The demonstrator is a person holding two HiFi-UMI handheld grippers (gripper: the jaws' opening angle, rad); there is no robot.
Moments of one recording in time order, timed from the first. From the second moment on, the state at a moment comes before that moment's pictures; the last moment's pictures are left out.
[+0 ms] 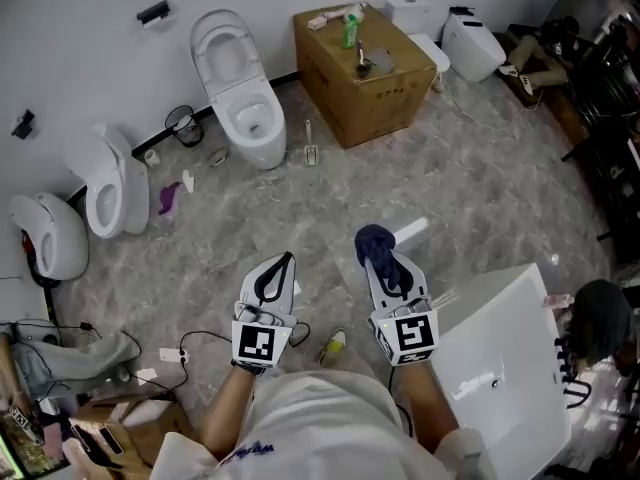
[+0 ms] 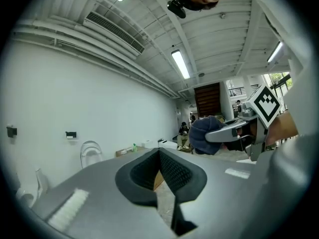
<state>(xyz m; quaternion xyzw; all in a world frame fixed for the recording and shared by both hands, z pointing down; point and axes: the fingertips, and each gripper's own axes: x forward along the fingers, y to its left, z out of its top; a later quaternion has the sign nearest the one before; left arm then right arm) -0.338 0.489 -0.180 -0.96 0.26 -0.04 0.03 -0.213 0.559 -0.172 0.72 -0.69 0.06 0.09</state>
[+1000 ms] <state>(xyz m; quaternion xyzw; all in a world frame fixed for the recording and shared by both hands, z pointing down) -0.255 0.476 -0.134 -0.95 0.28 -0.09 0.03 -0.145 0.568 -0.116 0.67 -0.72 0.11 0.11</state>
